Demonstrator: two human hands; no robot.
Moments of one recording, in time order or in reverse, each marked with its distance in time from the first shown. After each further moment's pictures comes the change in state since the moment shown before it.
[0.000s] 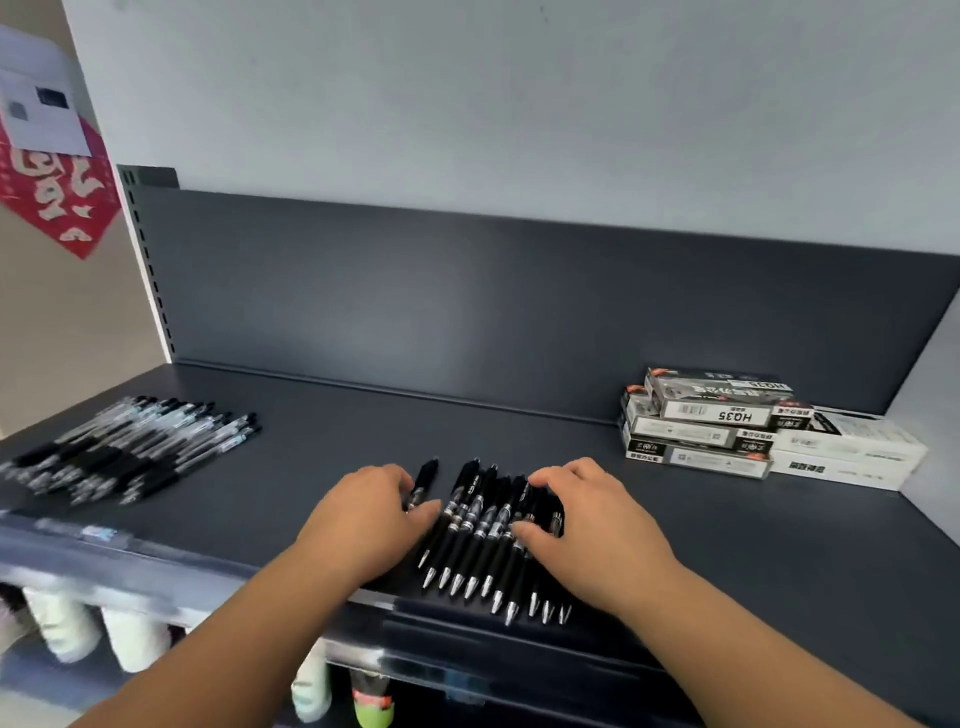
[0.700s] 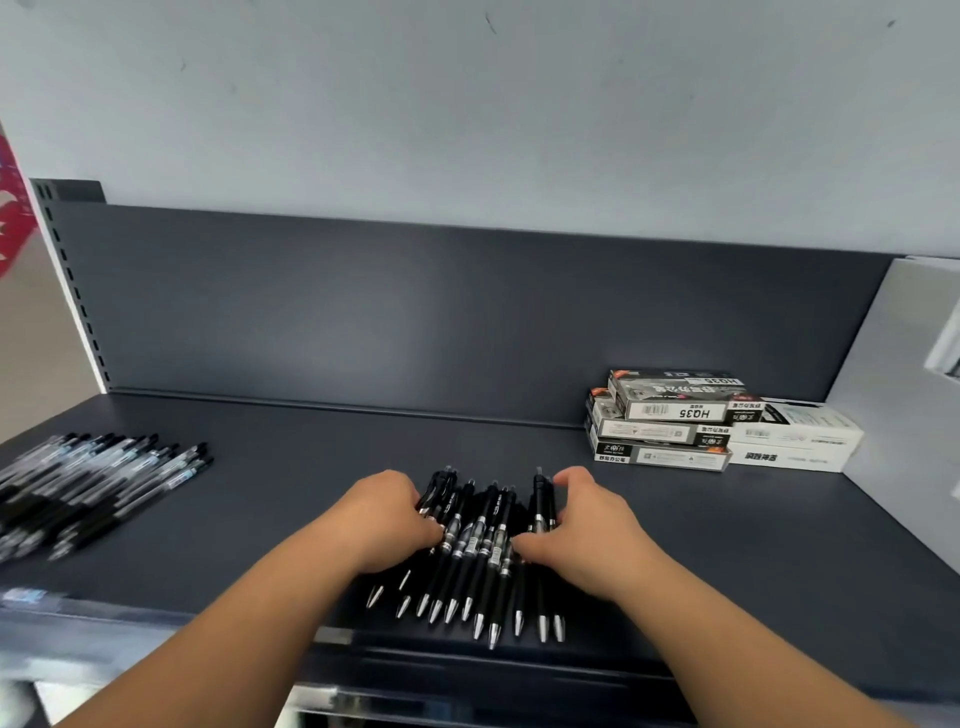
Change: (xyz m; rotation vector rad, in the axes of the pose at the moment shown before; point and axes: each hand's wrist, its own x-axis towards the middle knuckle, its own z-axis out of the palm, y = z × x) left_hand 0.027 0.030 -0.005 0.007 -0.225 0.073; right_hand 0.008 0.009 -0.006 0.314 -0.067 0.341
